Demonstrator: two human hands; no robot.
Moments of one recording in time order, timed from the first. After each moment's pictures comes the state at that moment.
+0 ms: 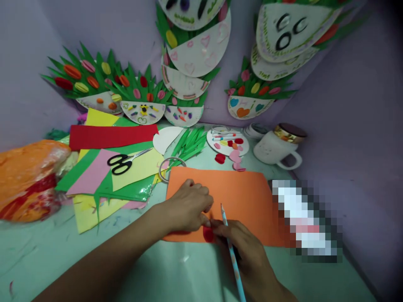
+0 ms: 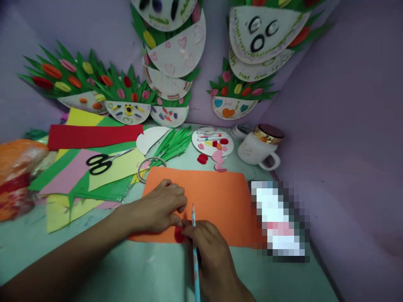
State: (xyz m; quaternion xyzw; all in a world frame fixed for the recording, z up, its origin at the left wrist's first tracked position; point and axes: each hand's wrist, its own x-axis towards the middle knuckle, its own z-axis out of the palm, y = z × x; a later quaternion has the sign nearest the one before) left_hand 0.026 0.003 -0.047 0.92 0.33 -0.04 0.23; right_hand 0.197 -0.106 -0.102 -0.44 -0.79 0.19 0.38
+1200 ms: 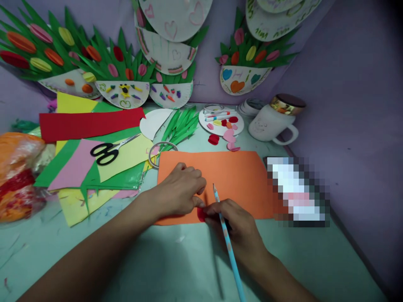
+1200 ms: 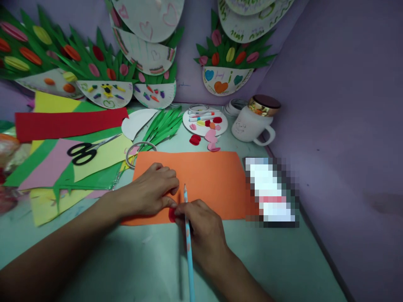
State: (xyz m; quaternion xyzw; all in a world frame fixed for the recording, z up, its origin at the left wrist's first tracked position) left_hand 0.023 0.004 -0.055 0.94 0.30 -0.02 0.18; right_hand 0.182 -0.107 -0.093 -0.52 -0.71 0.25 0.40
